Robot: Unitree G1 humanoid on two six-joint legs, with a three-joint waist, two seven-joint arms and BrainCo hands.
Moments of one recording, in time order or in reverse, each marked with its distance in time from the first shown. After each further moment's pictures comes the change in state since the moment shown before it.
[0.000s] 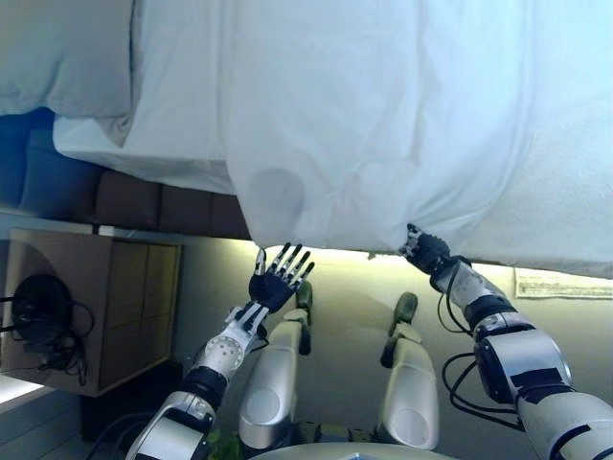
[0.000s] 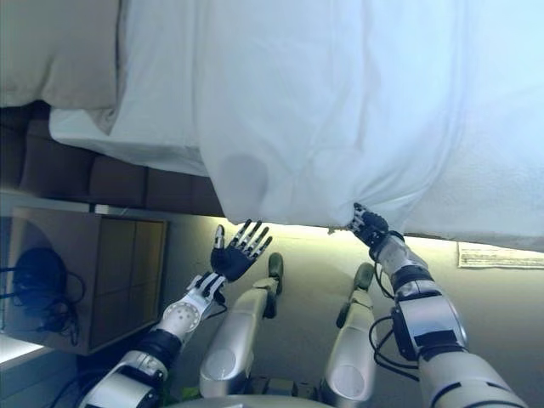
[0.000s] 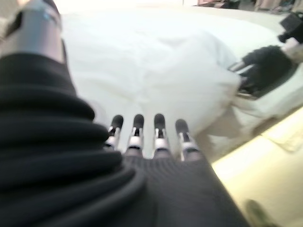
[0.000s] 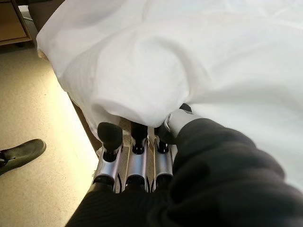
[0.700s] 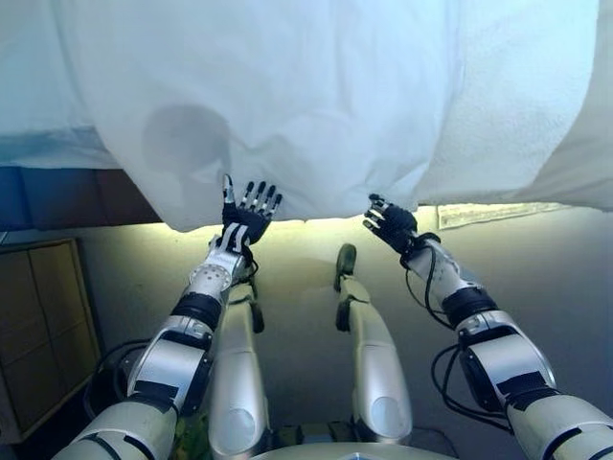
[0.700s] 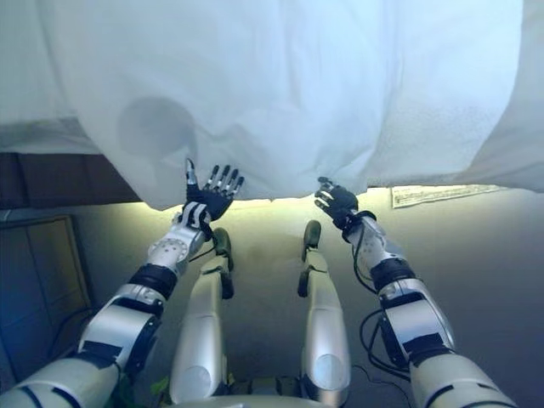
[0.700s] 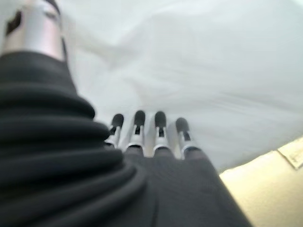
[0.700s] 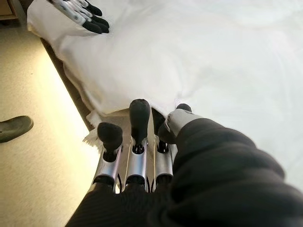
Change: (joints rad) left arm -0.381 0.073 0.169 0.163 -0.201 -0.147 0.331; right arm 0.051 0.047 0.108 -0.339 0.051 0.006 -0.011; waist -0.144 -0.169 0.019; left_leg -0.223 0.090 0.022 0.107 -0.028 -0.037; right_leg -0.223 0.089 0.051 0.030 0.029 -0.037
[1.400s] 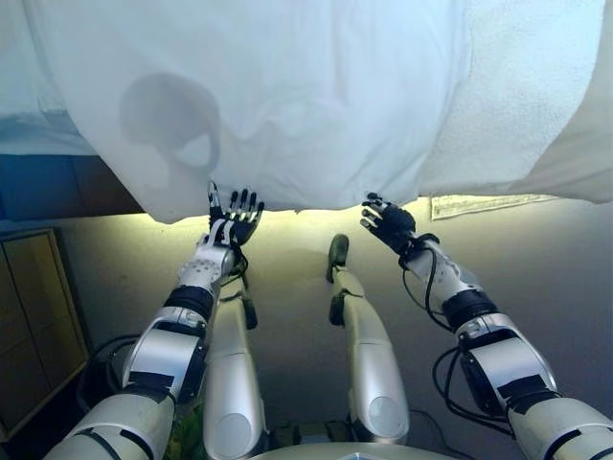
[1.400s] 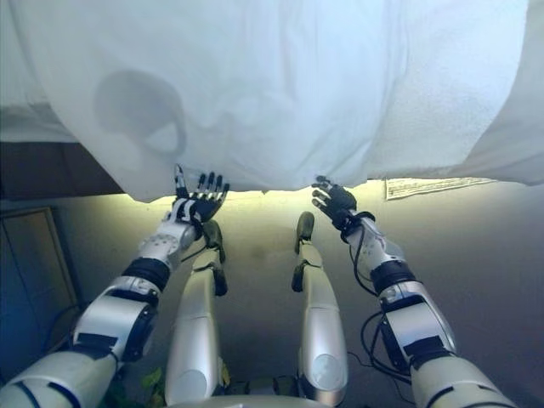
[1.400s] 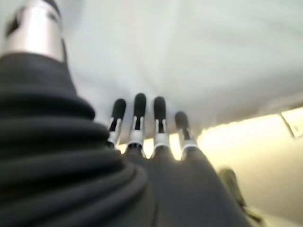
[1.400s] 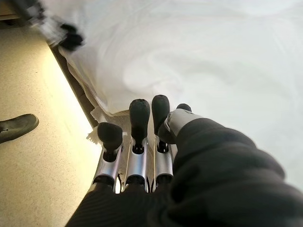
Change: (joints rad) left arm 0.008 -0.042 0.047 0.132 -0.076 0.062 0.195; right arm -0.009 -0.003 0.003 -0.023 0.038 -0.014 0.016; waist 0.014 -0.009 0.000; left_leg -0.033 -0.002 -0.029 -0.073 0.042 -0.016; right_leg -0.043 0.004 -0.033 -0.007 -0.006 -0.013
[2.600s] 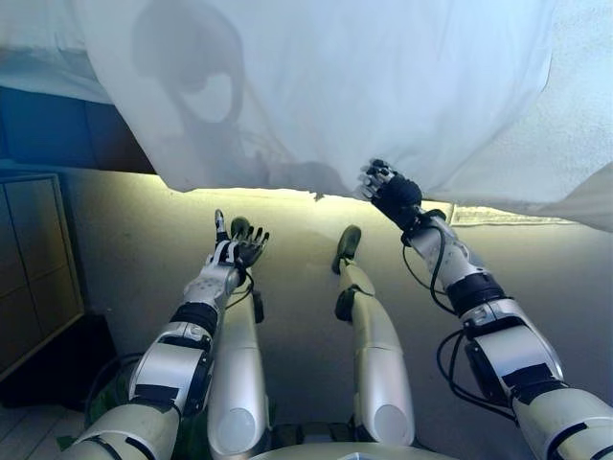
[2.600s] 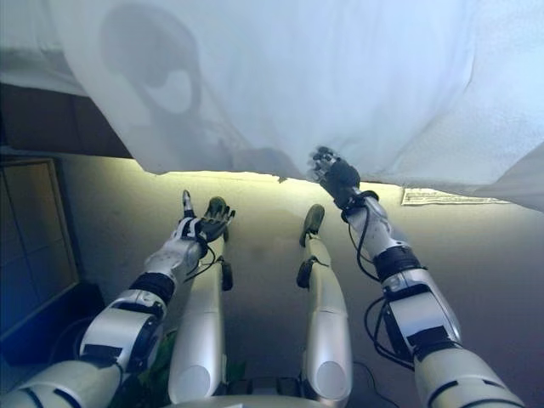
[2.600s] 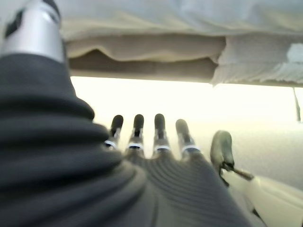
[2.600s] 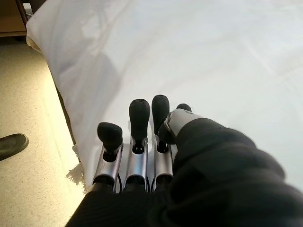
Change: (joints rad) left arm 0.036 0.005 0.019 -0.009 -0.009 0.026 -0.007; right arm -0.071 -0.040 0.013 -0.066 0.081 -0.023 -0.019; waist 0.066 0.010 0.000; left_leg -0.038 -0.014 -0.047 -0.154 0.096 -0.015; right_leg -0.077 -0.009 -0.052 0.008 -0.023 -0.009
